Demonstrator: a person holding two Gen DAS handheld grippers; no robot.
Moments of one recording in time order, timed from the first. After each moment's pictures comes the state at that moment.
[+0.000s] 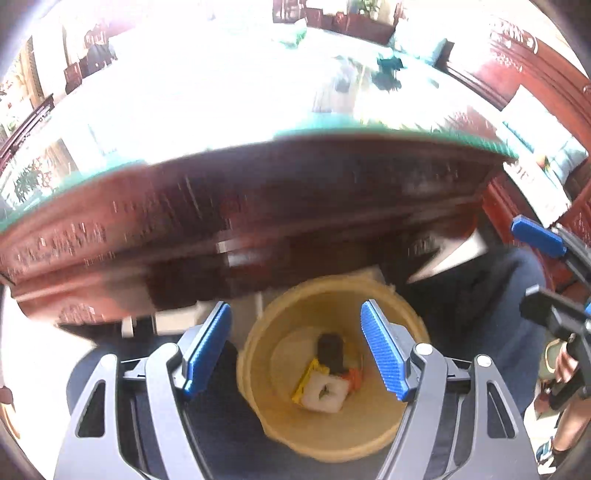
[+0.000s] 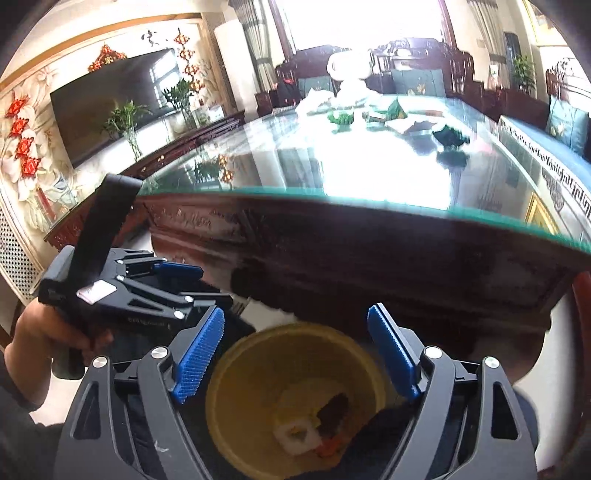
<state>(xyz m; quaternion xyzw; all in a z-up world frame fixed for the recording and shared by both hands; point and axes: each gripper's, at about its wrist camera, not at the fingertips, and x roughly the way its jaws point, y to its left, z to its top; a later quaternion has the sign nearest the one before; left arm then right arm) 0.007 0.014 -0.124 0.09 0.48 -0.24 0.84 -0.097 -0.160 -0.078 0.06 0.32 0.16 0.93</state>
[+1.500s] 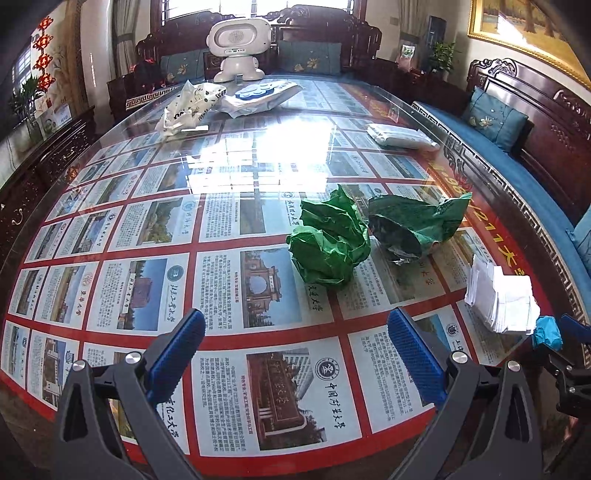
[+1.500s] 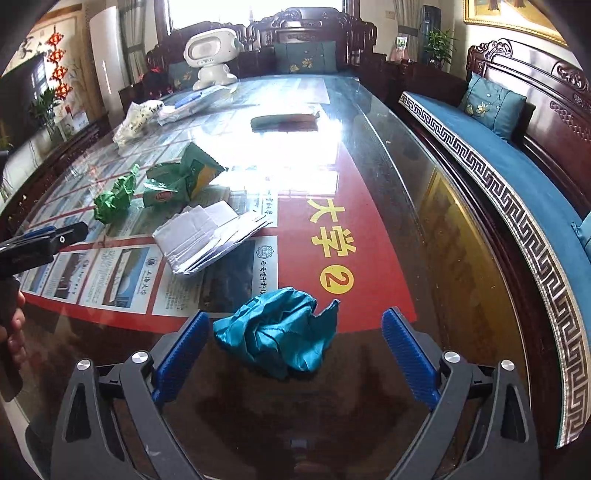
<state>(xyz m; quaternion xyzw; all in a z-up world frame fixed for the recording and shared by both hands) 0.321 -0.051 -0.056 0.04 0.43 -0.14 0.89 0.185 -0.293 -0.054 0.05 0.43 -0.07 0.90</state>
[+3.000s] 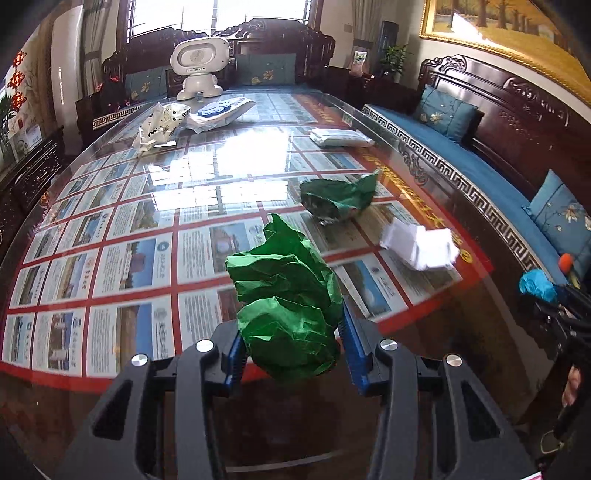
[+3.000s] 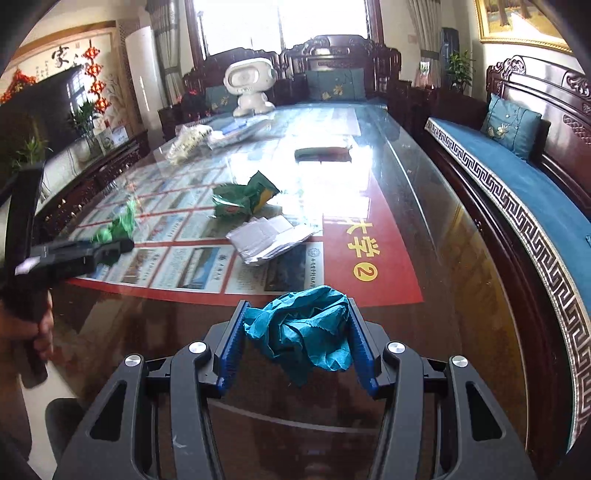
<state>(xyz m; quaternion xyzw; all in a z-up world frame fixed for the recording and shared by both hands) 0.226 -0.034 -0.027 0.04 0.40 -0.23 0.89 0.100 -0.268 -0.003 0.06 0.34 0.00 0.94</state>
